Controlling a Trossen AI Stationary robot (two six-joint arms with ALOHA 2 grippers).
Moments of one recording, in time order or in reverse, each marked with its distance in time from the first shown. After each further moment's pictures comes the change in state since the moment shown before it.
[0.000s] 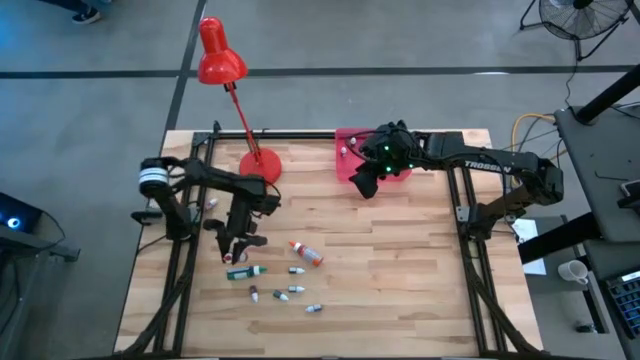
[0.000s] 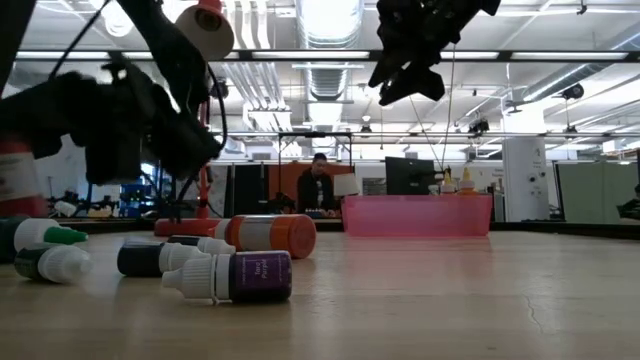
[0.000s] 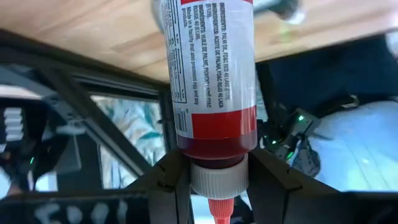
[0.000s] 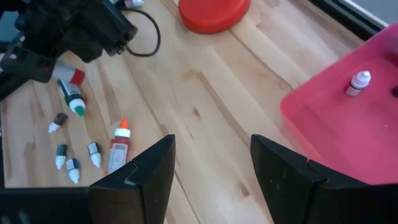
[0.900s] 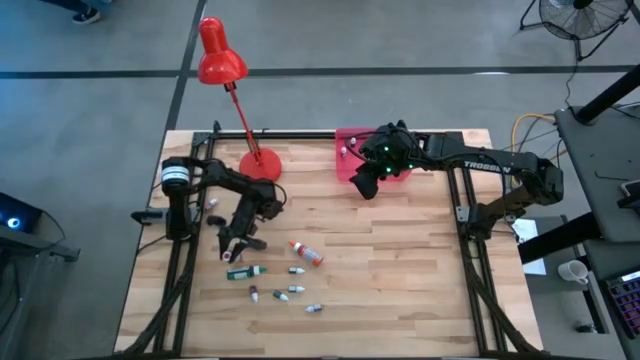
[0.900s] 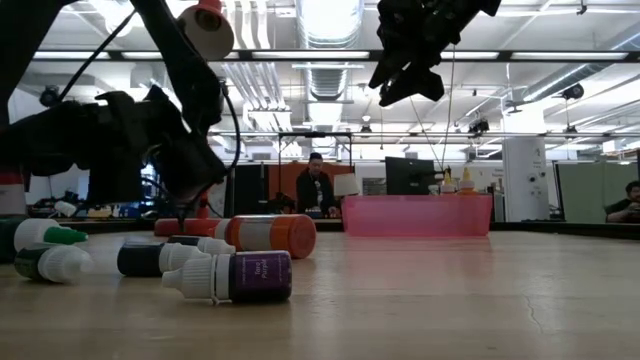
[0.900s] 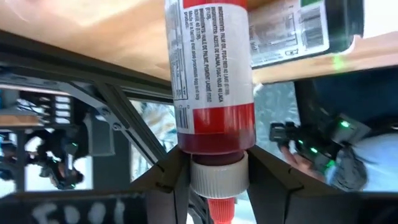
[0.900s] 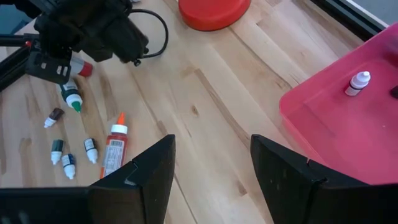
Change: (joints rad) left arm 0.007 0.156 0.040 -0.008 -0.152 0.053; right arm 0.000 0.000 -0.005 0.001 0.000 -0.023
